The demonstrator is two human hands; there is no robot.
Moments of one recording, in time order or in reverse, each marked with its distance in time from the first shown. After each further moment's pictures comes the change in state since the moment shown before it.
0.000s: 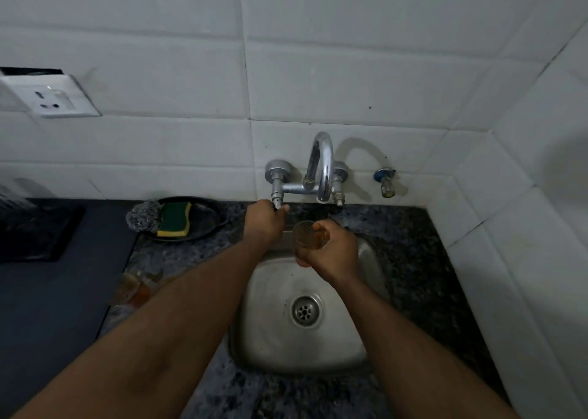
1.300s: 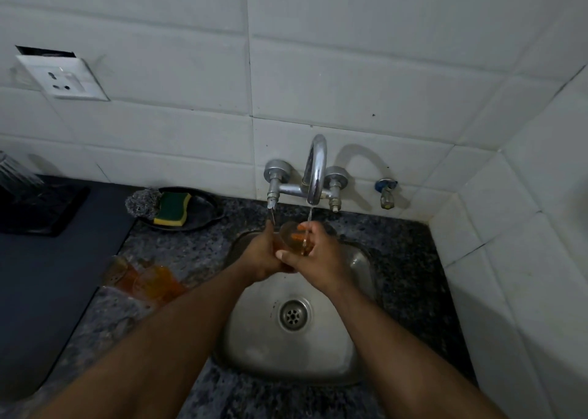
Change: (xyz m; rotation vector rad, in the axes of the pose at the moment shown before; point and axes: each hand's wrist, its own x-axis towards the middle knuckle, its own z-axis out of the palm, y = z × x) left_hand -0.052 -0.027 0.036 -0.496 -0.377 -0.037; right_hand 0.007 0.002 -0.016 0.160 -0.290 -0.025
